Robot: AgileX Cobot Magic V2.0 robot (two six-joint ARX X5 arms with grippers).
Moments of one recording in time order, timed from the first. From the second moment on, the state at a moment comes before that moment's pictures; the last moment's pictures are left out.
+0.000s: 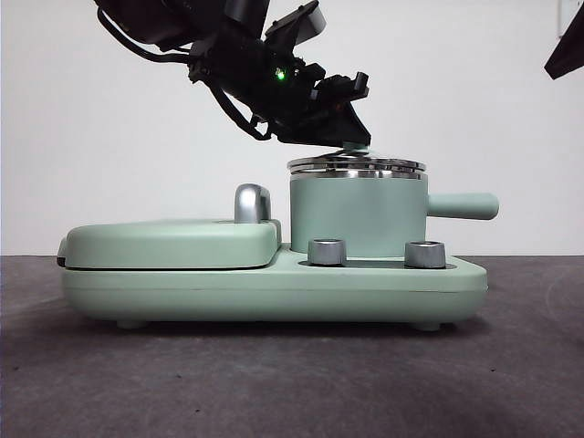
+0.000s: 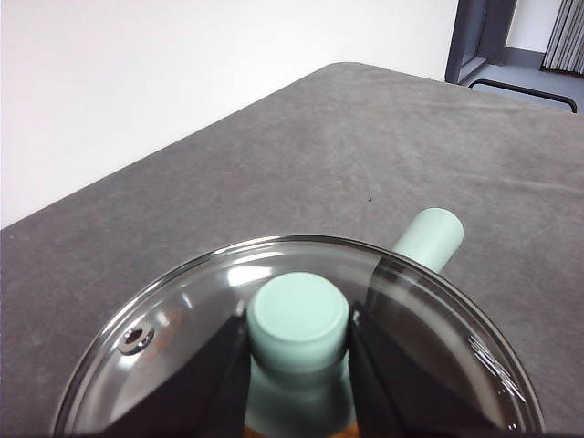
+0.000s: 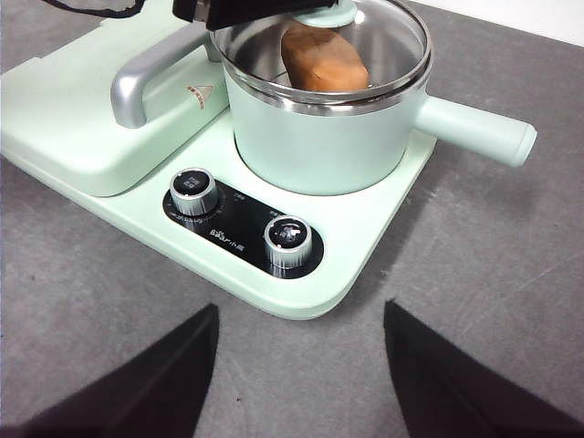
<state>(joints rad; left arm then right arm) -0.62 1.89 1.37 0.28 0.24 0.13 0.43 0.54 0.61 -0.54 -0.10 -0.02</state>
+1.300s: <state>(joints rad) -0.63 1.92 1.38 0.27 0.24 0.13 0.43 0.54 0.61 -0.56 -0.10 -0.02</state>
